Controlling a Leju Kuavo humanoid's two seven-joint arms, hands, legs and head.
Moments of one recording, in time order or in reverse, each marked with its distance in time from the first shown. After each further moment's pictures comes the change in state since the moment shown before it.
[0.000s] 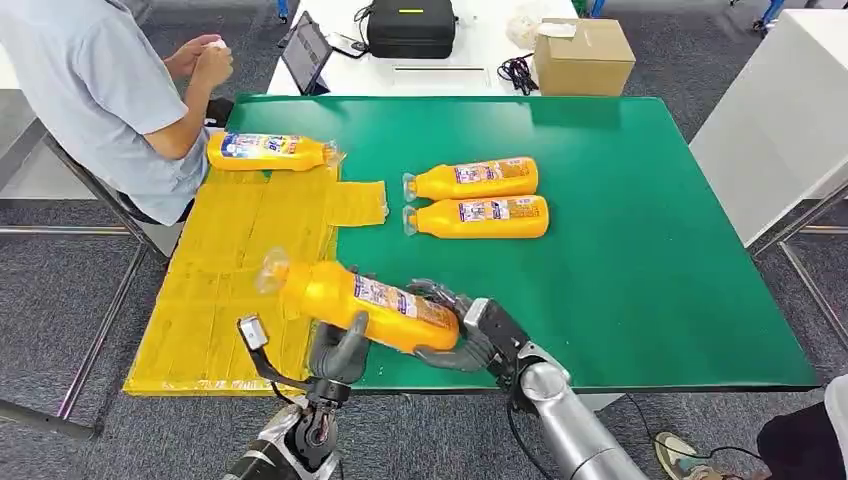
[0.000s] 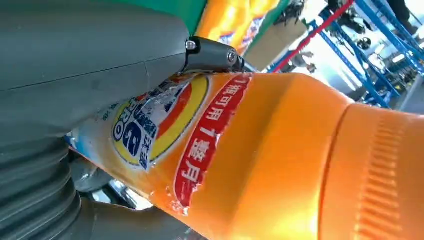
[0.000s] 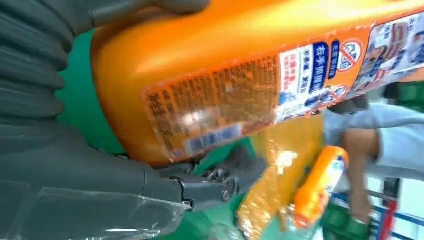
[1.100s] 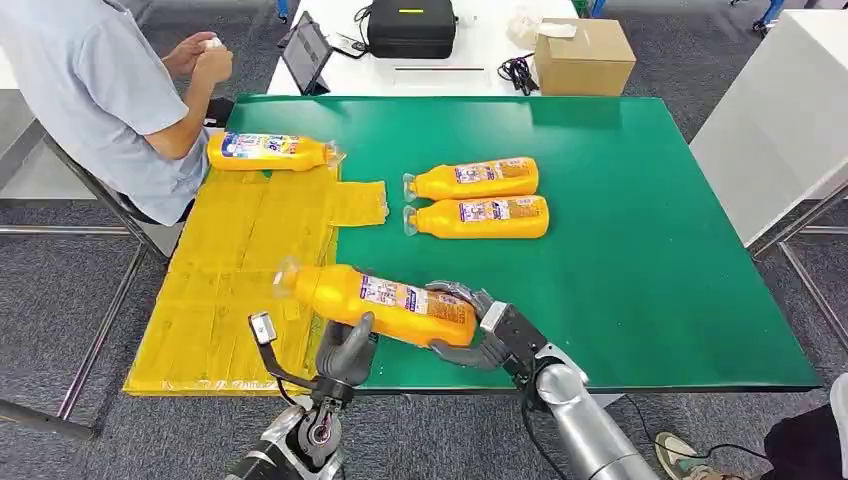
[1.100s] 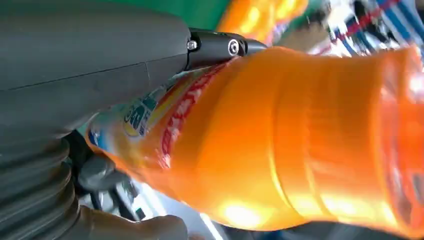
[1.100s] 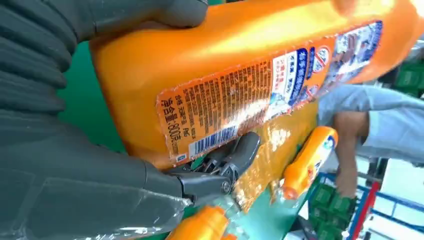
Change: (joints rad) left arm 0.001 0.000 -0.027 -0.004 0.124 0.003 0.085; right arm 0.026 -0.046 -0.013 -0.084 0.034 -0.027 -0.047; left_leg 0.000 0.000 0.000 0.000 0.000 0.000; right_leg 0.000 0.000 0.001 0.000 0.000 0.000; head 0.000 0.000
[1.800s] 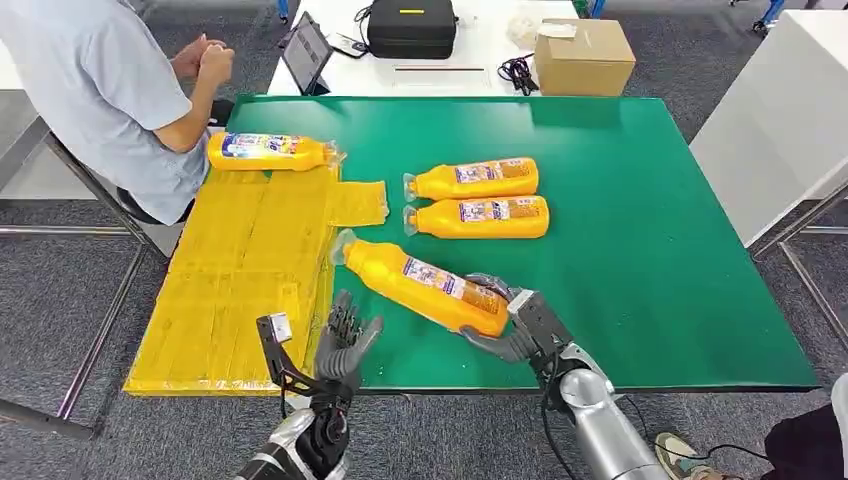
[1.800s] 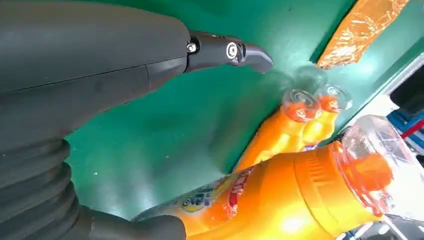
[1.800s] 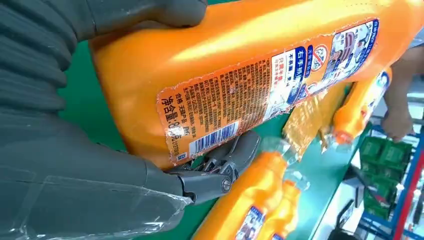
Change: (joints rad) left arm 0.000 -0.007 -0.040 0.001 -0.099 0.553 -0.034; right arm 0.047 -0.041 -0.100 -0.034 -0.028 -0.099 0.122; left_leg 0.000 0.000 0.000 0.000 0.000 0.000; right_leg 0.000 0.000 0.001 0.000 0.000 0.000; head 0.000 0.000
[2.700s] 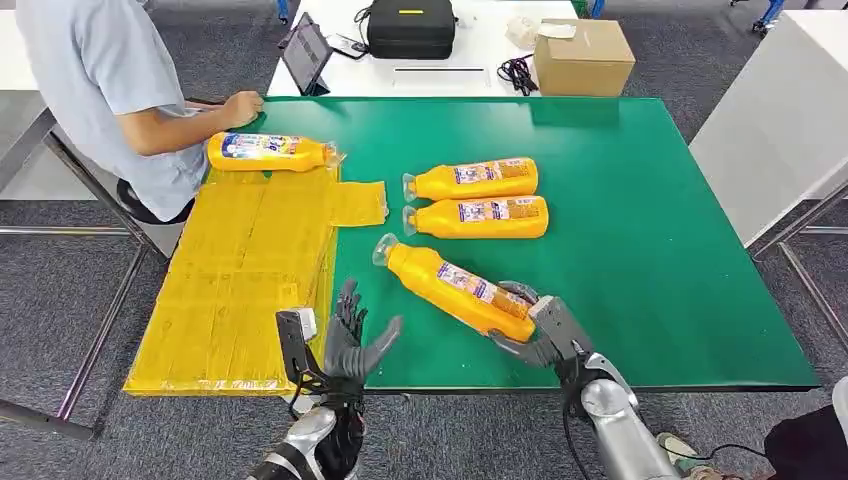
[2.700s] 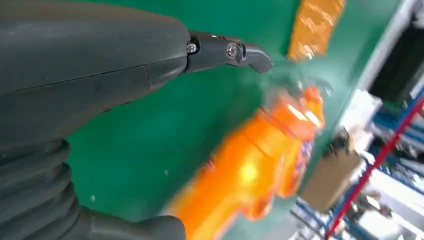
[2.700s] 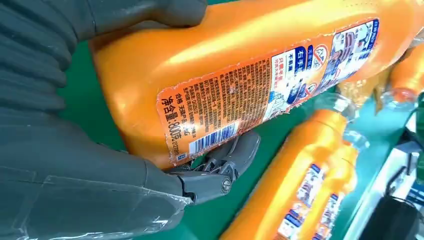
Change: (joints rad) left arm -0.001 -0.021 -0.086 -0.042 -0.197 0.254 -0.066; right arm 0.035 -0.034 -0.087 0.018 0.055 -0.070 0.035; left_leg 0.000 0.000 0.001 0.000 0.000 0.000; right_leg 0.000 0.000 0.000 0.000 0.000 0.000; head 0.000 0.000
